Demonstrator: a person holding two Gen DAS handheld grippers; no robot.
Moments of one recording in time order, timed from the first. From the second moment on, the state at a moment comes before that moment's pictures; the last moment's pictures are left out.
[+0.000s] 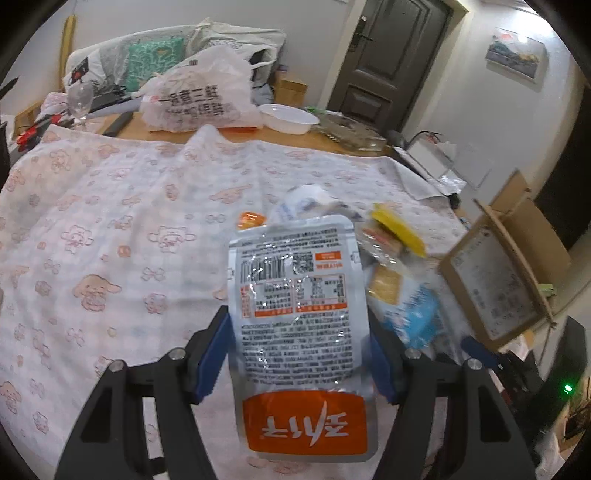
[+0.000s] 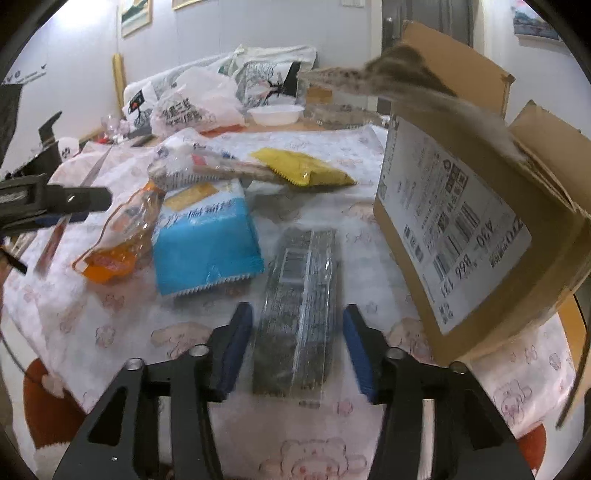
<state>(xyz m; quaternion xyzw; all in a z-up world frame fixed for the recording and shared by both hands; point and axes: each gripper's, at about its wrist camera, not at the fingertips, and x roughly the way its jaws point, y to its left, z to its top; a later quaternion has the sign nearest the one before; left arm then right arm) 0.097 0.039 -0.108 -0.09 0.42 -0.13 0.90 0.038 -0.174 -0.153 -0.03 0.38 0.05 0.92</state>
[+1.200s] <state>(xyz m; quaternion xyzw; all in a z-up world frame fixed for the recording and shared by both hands) 0.036 0.037 0.011 -0.08 0.30 -0.19 0.93 -0.010 -0.124 -0.019 -0.03 0.23 0.21 0.95</state>
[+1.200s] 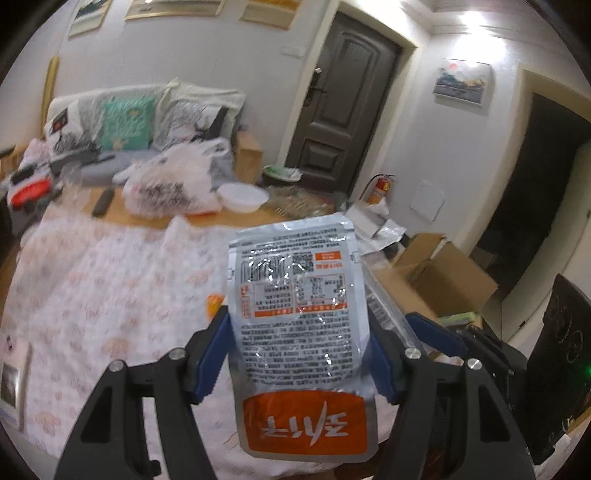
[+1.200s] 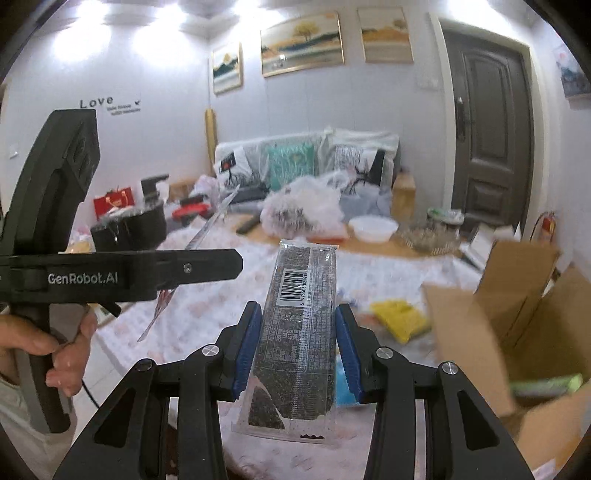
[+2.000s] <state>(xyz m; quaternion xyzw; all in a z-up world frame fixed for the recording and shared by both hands) 0.120 -0.245 0.008 0.01 0.40 -0.34 0.85 0.015 -0.352 -0.027 -0.01 0.27 0.08 0.96</state>
